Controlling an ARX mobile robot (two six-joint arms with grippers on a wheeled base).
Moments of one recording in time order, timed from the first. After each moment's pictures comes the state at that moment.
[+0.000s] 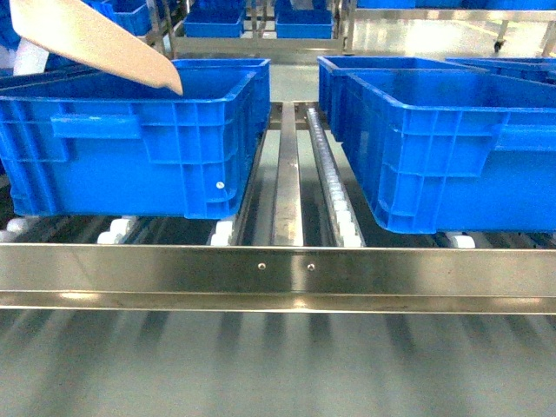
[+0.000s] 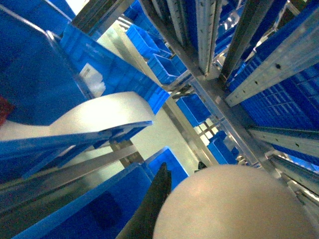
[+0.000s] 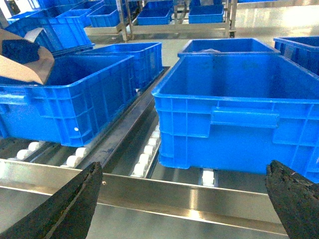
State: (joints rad) left arm 0.07 1.98 1.56 0.54 -0.46 -0.83; right arm 0.03 0.77 0.28 0.42 -0.20 0.05
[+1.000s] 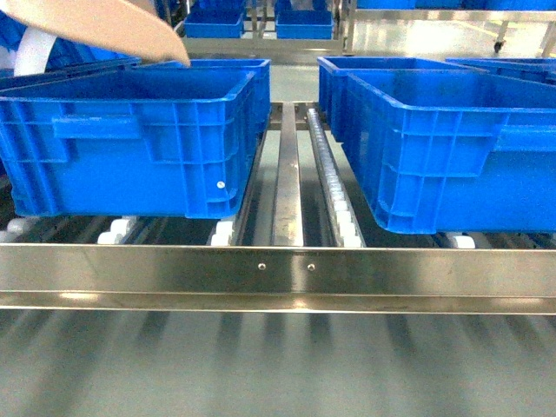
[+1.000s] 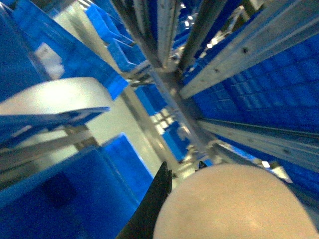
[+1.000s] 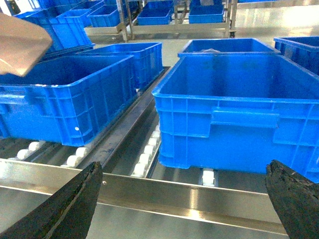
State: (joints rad) left arm 0.08 1.75 1.26 0.73 -0.28 -0.98; right arm 0.03 0.77 0.28 0.42 -0.20 0.05
